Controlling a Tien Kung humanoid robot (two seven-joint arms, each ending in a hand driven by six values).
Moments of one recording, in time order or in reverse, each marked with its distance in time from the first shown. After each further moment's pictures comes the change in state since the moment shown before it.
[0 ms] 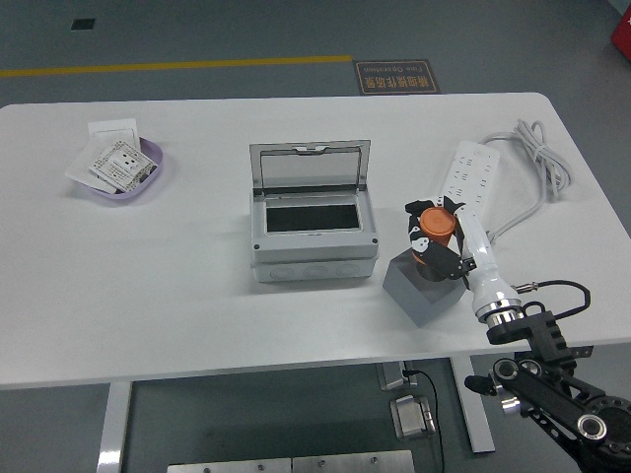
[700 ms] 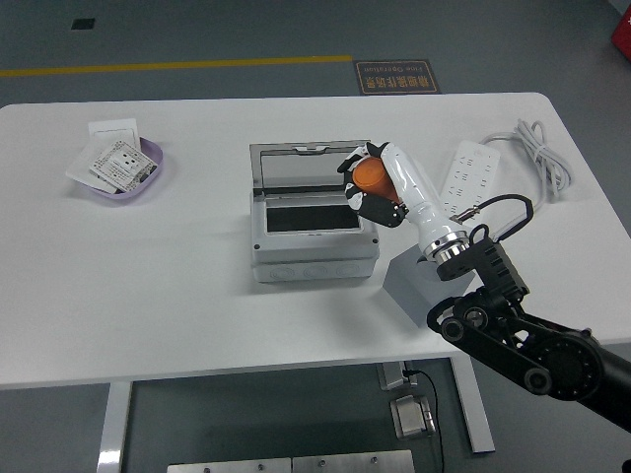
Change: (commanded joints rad) left arm -0.002 0.002 -0.070 0.000 0.071 0.010 0.009; right arm 0.338 0.067 -0.180 -0.073 -0.403 0.057 -0.329
